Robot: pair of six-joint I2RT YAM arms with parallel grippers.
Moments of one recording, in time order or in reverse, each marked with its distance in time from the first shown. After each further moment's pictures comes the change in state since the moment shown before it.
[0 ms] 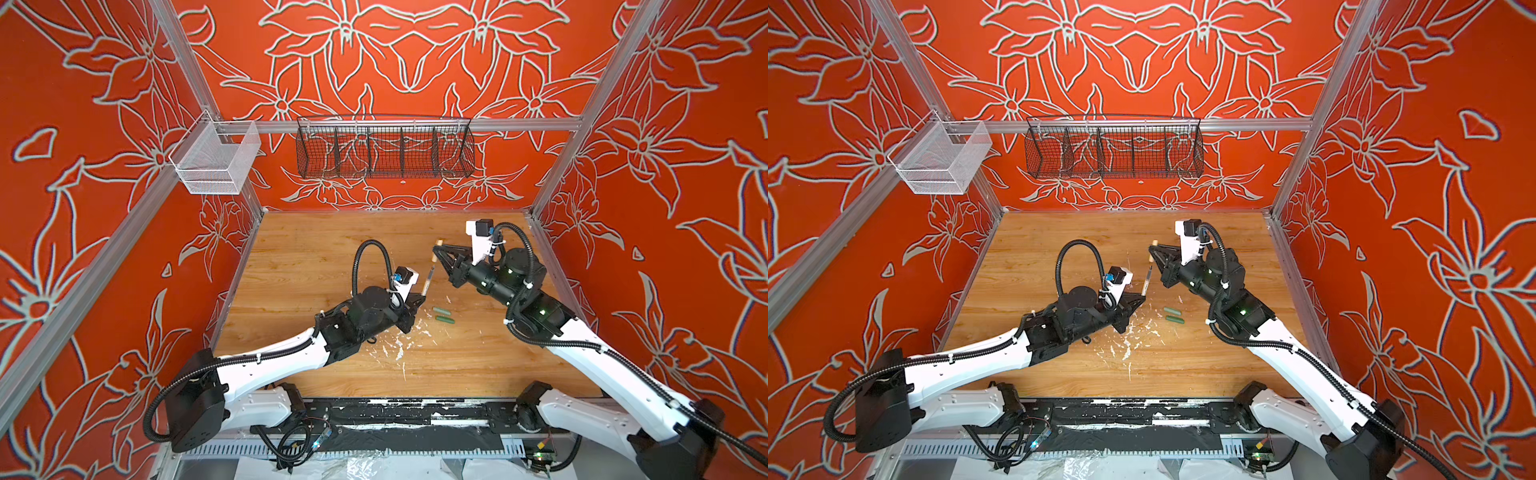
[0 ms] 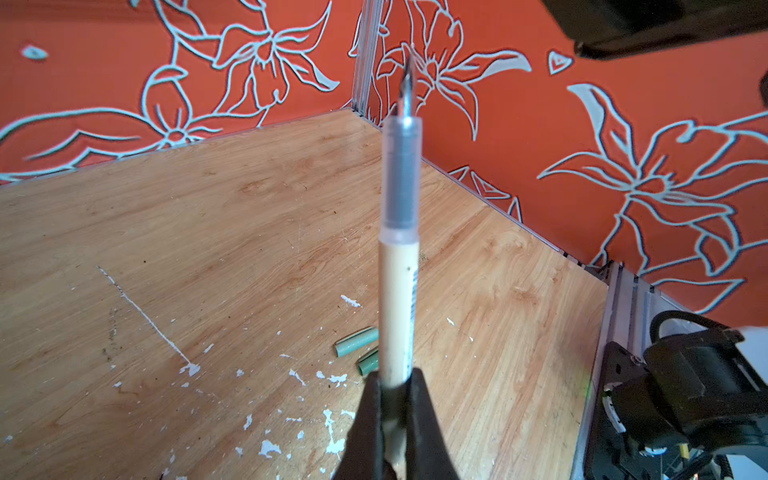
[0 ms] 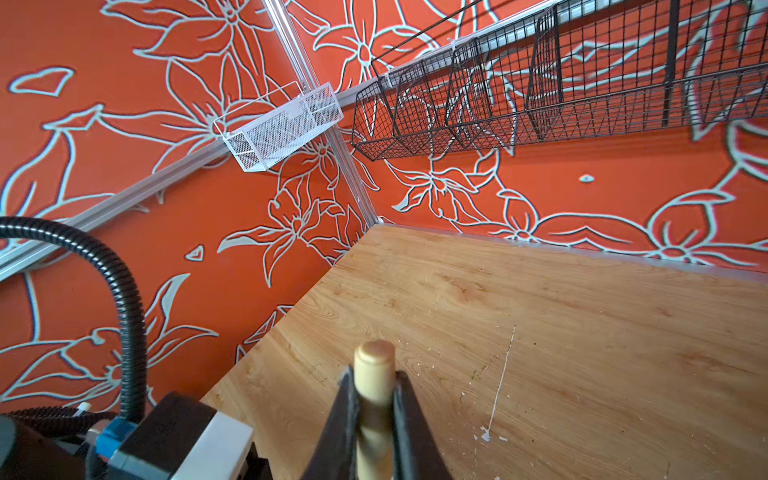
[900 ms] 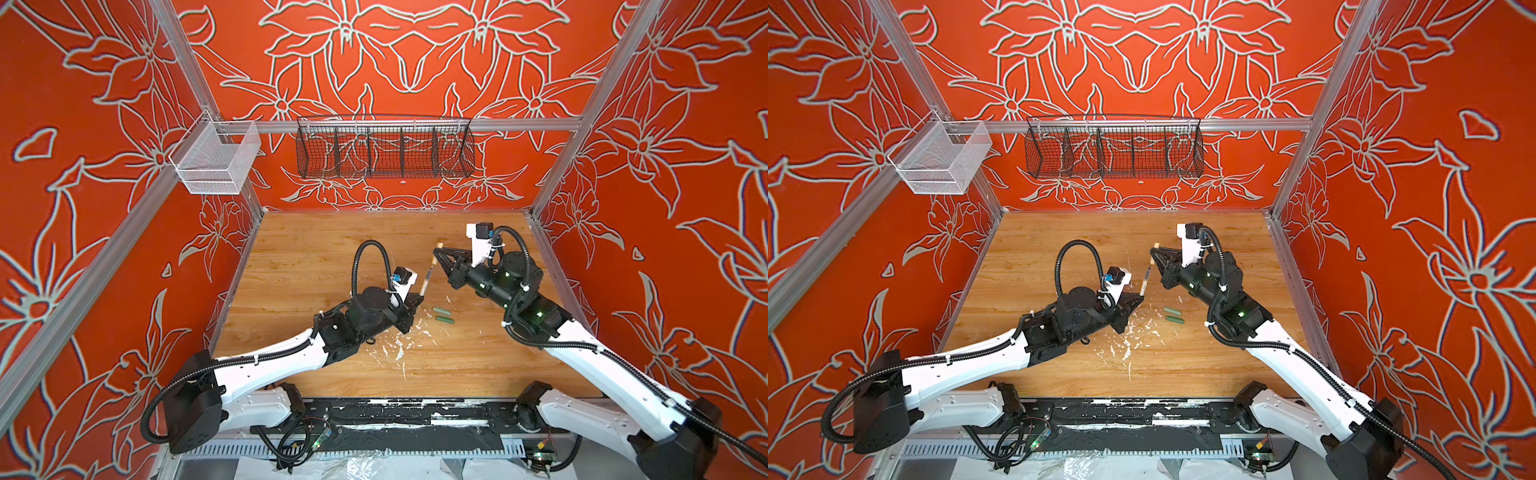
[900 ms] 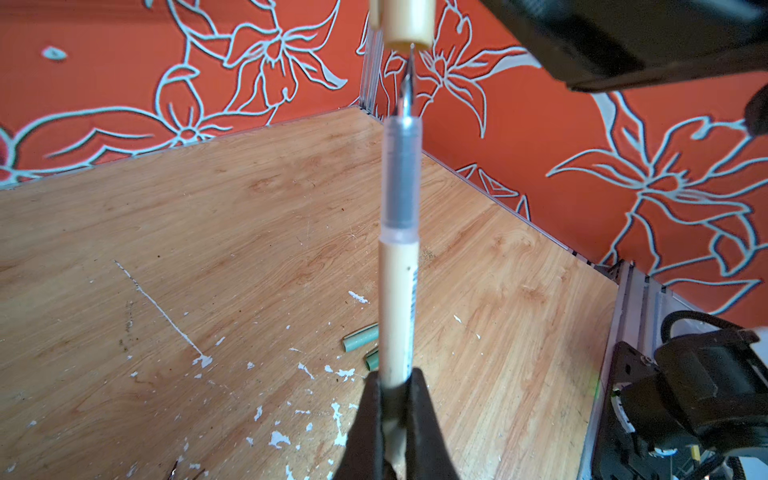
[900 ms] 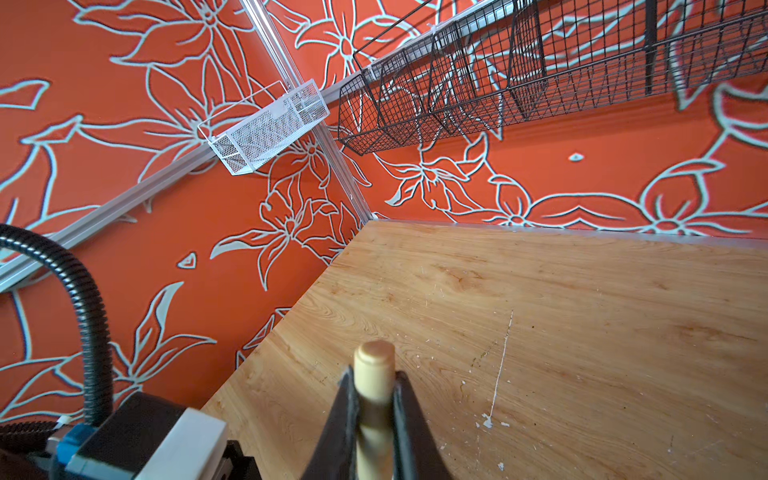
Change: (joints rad) left arm -0.003 -0.018 0.000 -0.021 -0.025 0.001; right arm 0.000 -0.001 -0.037 0.019 0.026 0.057
